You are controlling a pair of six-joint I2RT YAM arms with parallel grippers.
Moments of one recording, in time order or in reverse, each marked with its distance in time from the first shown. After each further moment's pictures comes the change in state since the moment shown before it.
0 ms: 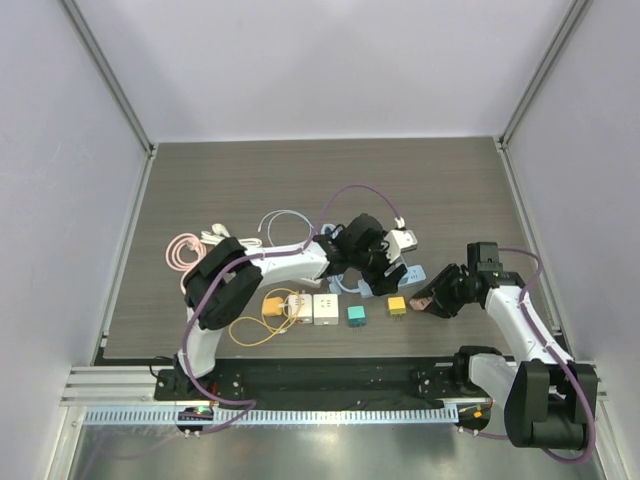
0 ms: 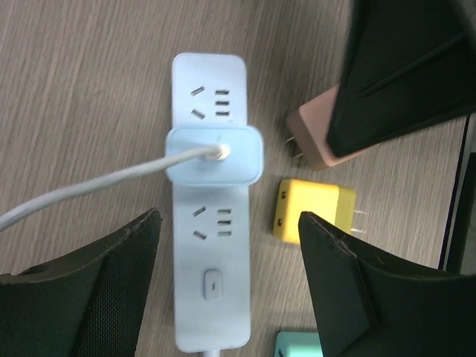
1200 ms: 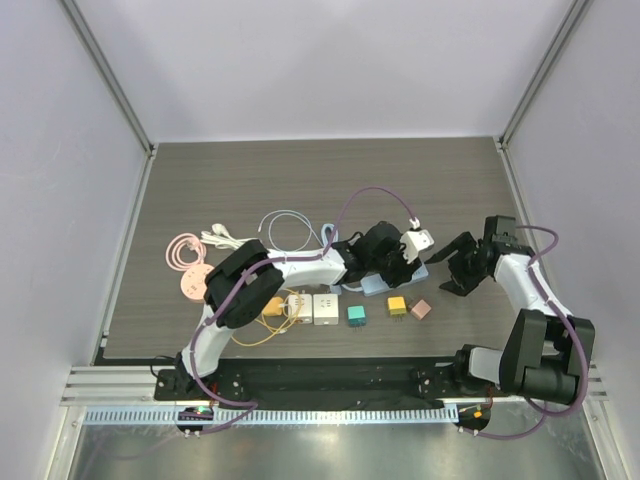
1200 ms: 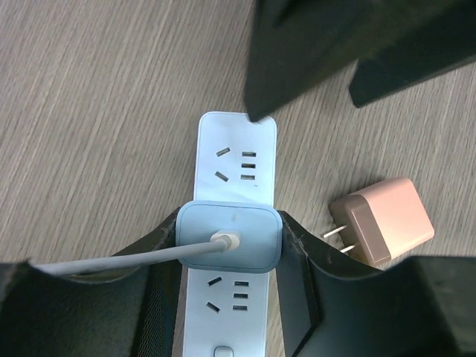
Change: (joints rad) left arm -0.069 0.125 0.103 0.122 -0.203 -0.033; right arm -0.144 0.219 0.174 0.079 0.025 -0.056
